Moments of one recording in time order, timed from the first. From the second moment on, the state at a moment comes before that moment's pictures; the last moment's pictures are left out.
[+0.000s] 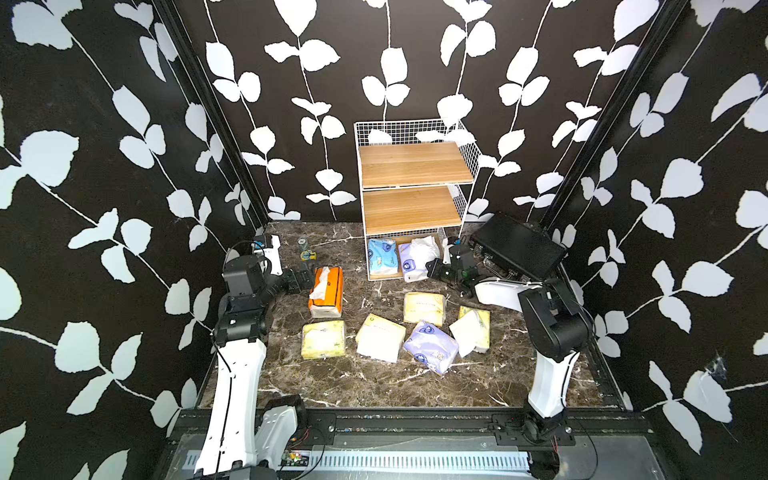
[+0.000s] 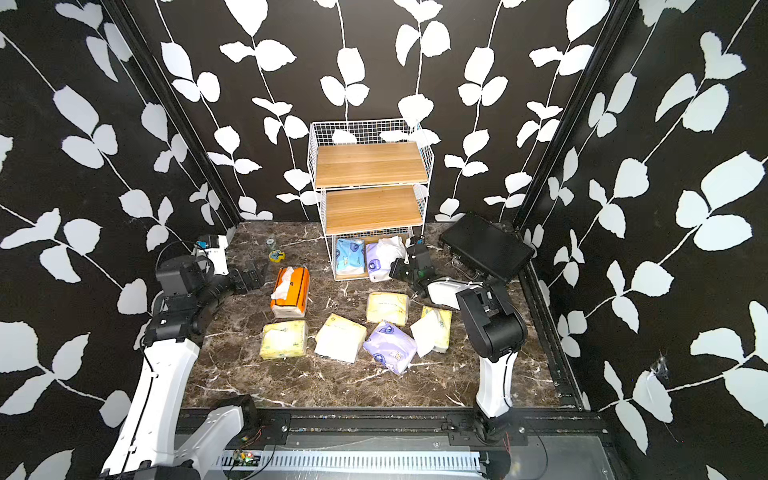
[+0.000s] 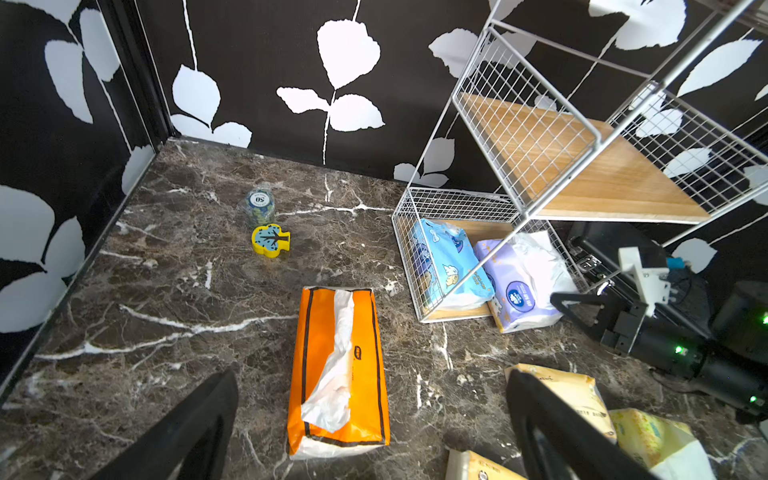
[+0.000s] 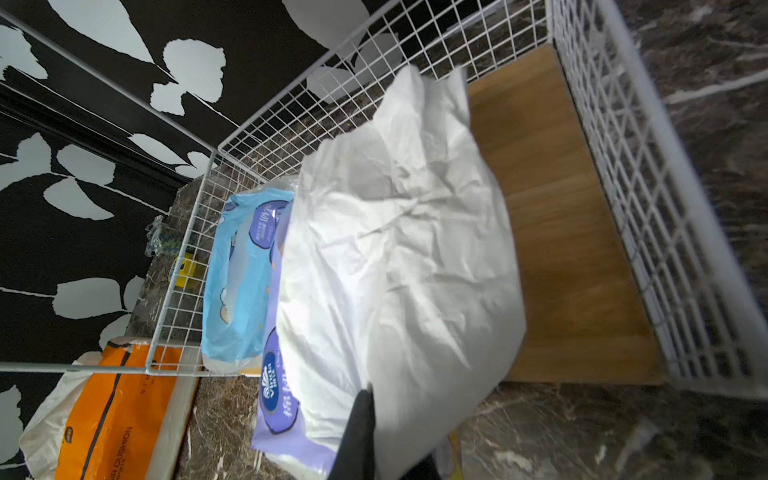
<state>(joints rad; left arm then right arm) 0.13 0.89 0.93 -0.47 0.37 -0.17 0.44 1.91 1.08 0.28 -0.17 0.61</state>
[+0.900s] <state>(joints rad) 0.13 0.80 0.92 -0.47 0.41 -0.37 0.50 1.62 0.78 0.09 -0.13 0.50</state>
